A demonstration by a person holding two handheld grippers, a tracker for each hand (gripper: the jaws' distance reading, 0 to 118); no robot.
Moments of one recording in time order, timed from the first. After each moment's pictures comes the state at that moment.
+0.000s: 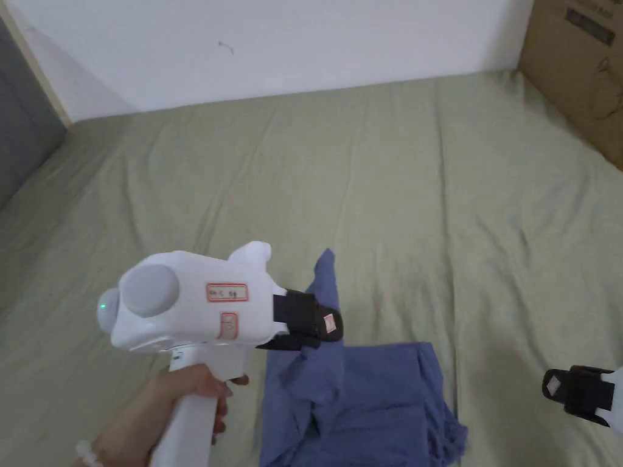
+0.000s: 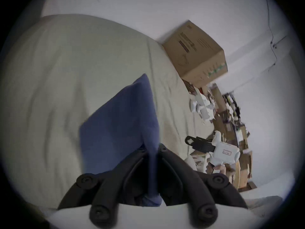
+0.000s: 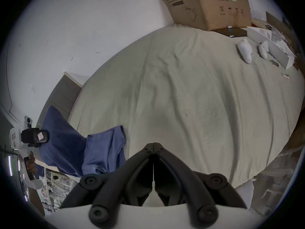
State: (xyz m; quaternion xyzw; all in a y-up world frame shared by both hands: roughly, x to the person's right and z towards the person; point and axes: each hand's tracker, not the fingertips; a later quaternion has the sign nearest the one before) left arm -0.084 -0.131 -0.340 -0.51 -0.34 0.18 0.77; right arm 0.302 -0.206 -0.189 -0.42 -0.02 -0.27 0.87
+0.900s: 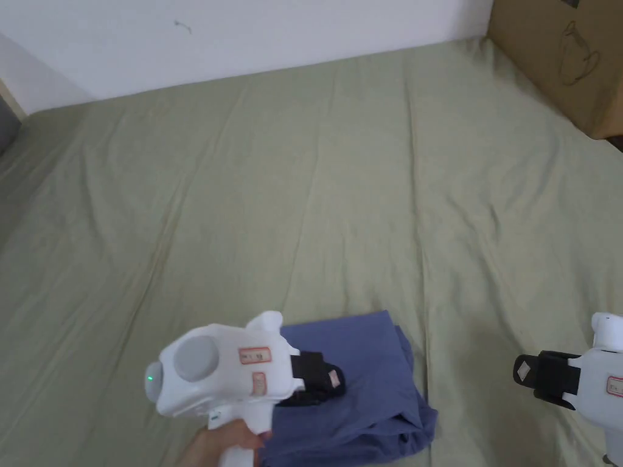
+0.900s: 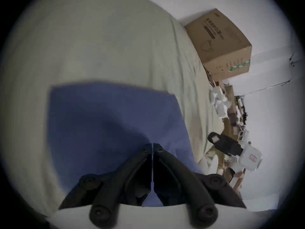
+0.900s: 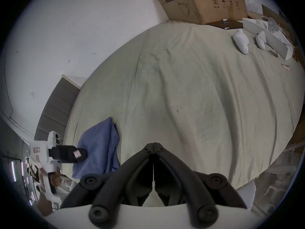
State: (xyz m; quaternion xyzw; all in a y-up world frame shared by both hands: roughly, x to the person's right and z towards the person) left arm -0.053 -0.254 -0.330 -0.59 -0.30 0.22 0.72; right arm 0.313 -0.227 -0.193 -0.43 -0.02 -0.28 0.86
